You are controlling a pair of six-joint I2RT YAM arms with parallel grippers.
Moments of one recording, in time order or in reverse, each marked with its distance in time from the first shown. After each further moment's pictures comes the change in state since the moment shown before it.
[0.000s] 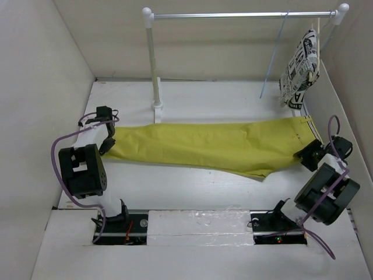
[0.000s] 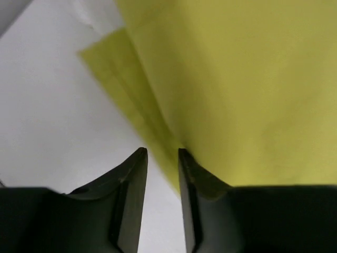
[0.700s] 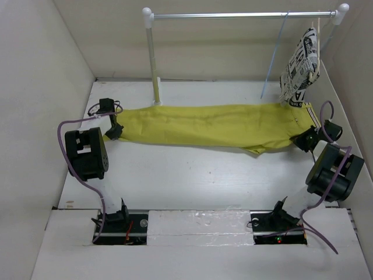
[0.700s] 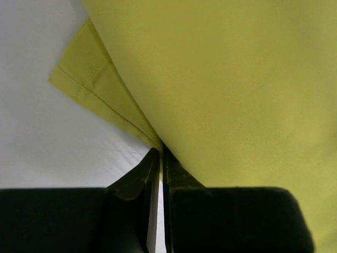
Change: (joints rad) left arm -0.008 0.233 0.133 0.252 0.278 -0.021; right arm 0.150 0.309 0.132 0.312 -0.013 0.192
